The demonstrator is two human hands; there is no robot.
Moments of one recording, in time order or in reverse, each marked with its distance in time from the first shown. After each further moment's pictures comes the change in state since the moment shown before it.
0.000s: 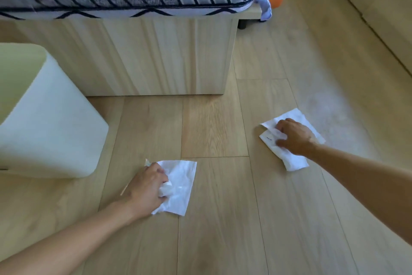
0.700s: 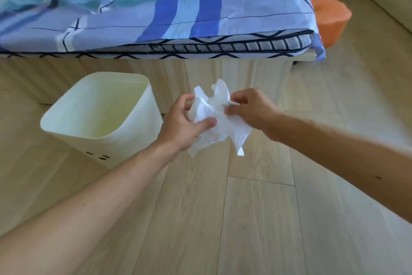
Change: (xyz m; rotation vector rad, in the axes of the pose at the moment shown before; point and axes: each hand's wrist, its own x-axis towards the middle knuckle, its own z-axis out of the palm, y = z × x) left_hand -0.045 0.027 -0.183 -0.925 0.736 -0.143; right_hand -0.080 -0.274 -0.169 0.899 -0.056 -0.375
